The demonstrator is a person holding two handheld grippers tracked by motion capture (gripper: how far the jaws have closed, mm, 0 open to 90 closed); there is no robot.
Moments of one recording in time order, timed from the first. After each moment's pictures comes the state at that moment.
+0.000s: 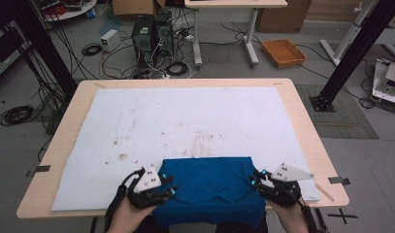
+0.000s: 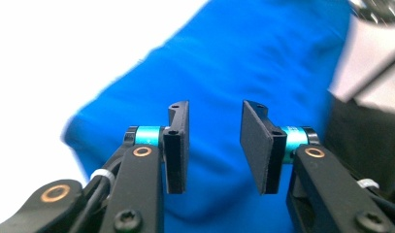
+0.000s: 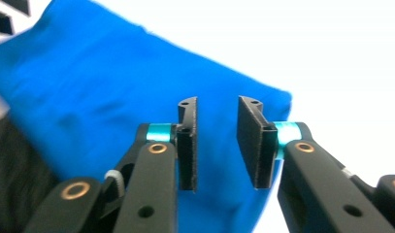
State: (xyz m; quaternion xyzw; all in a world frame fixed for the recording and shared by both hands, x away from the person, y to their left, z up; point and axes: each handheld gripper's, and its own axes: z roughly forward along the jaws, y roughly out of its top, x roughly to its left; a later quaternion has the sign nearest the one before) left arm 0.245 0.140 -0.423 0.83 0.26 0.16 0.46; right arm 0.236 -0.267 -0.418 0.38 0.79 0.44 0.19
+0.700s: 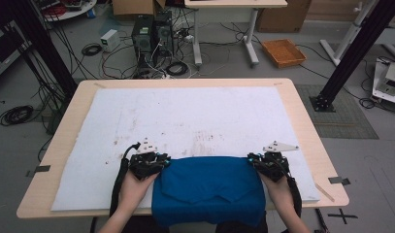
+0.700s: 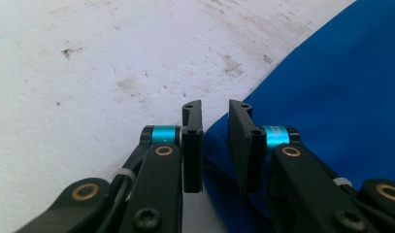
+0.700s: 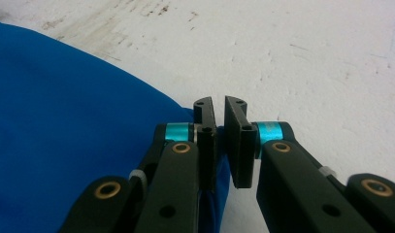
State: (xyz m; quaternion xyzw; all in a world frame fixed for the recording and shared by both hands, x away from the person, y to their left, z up) left arm 0.314 0.153 -0.445 0.80 0.39 0.14 0.43; right arm 0.307 -0.264 -0.440 0.45 0.78 0.40 0.17
